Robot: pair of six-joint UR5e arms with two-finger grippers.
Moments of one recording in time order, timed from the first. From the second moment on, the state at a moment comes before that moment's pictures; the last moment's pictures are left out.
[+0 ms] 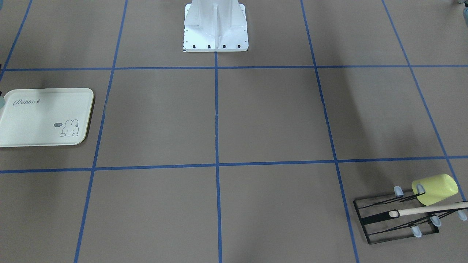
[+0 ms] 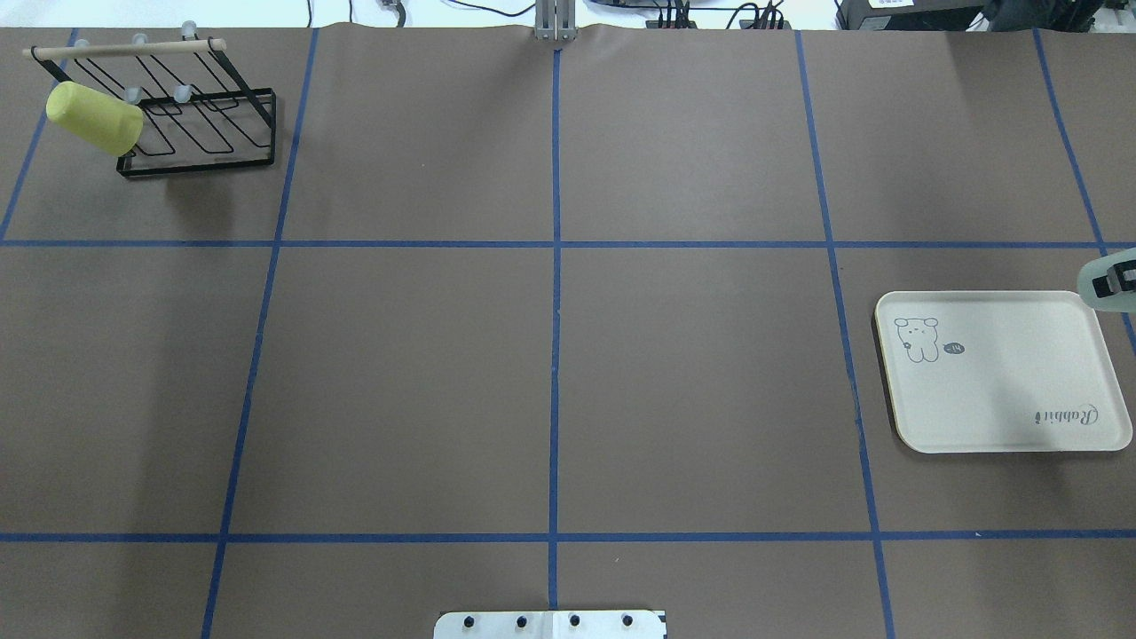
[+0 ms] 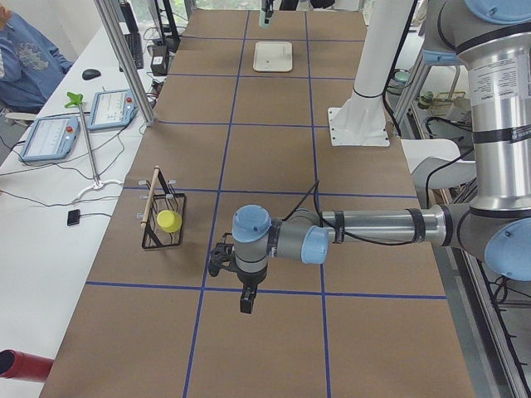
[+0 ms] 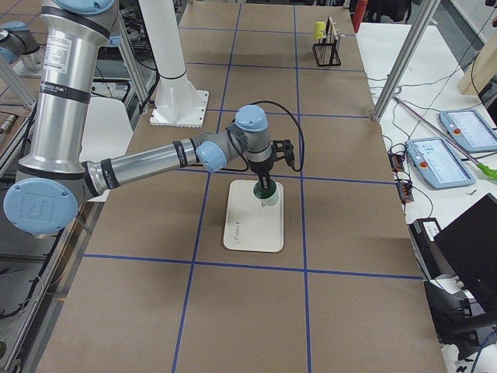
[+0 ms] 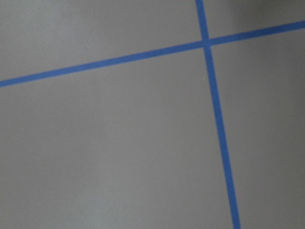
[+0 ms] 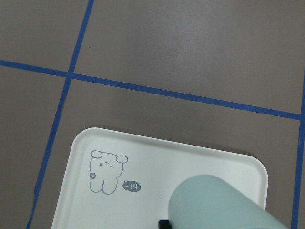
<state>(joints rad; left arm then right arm) -1.53 -1.35 -1.69 -1.72 -2.25 0.08 1.16 -1.80 2.04 -1.25 2.18 0.51</state>
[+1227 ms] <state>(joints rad) -1.56 -1.30 -1.70 -1.72 -2.29 0.11 0.83 -1.74 1.88 -1.12 2.03 0.75</state>
